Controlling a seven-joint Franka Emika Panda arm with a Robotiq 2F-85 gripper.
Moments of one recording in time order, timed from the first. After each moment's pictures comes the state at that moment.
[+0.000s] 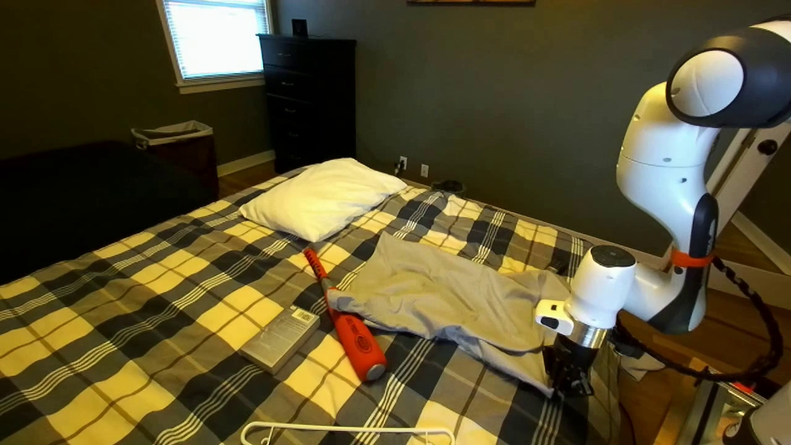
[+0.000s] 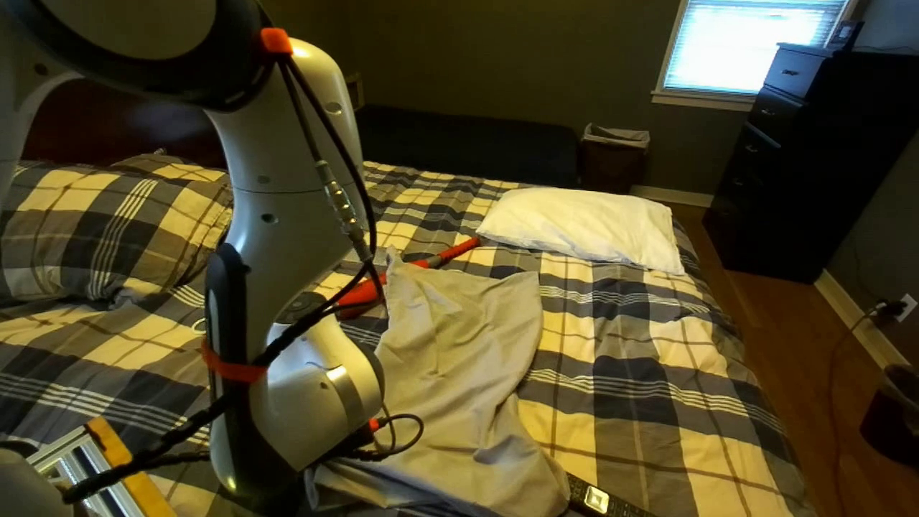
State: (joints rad) arm -0.16 0.58 -0.23 -2.62 -1.82 3.39 0.31
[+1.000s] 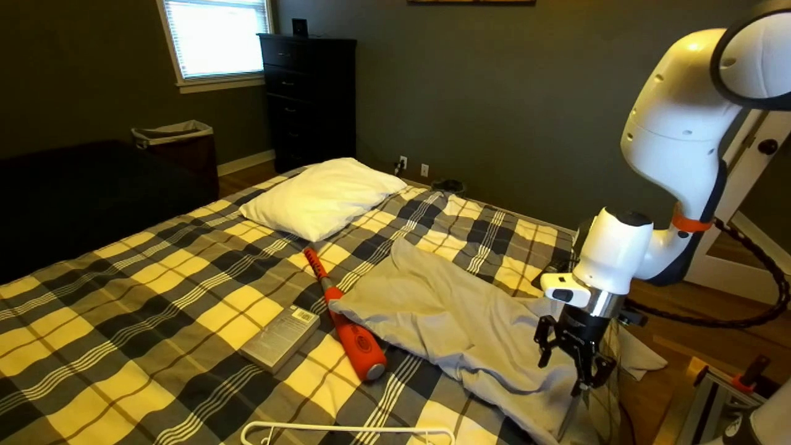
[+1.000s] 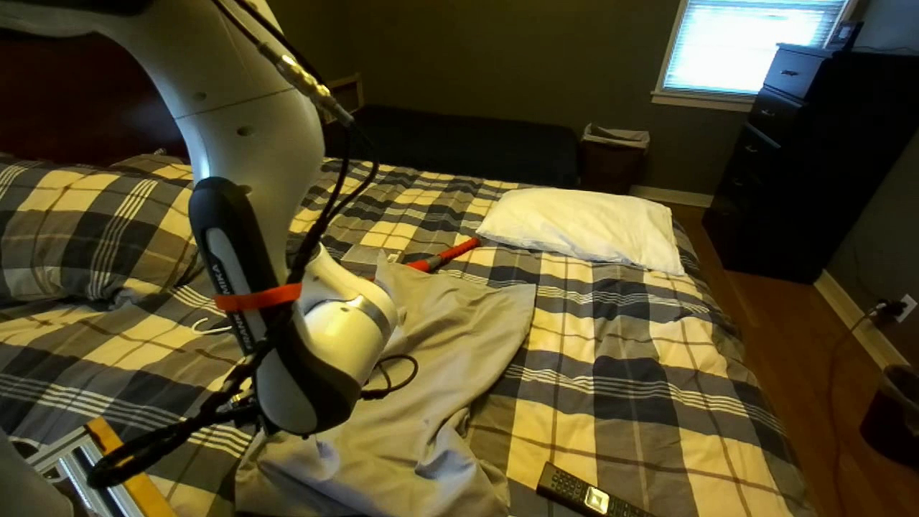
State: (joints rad) arm 0.23 0.42 -0.54 -2.59 -2.19 3.69 0.57
